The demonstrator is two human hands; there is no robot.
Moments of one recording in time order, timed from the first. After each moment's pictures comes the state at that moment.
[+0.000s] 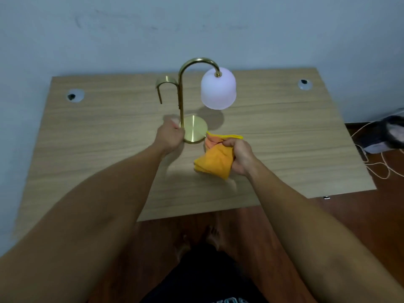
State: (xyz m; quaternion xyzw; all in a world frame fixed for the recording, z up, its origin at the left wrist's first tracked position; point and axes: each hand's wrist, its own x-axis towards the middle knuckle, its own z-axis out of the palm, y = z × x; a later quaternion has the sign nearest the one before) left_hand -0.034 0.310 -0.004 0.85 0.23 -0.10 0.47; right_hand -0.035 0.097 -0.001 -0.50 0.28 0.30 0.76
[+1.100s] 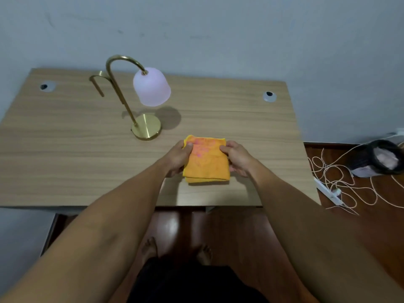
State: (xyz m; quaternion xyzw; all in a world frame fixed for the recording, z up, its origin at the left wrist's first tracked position) left_hand -0.049 0.072 -0.019 0.66 0.28 -0.18 0.67; right_hand 0.015 -0.120 -0.007 -0.74 0.12 0.36 0.56
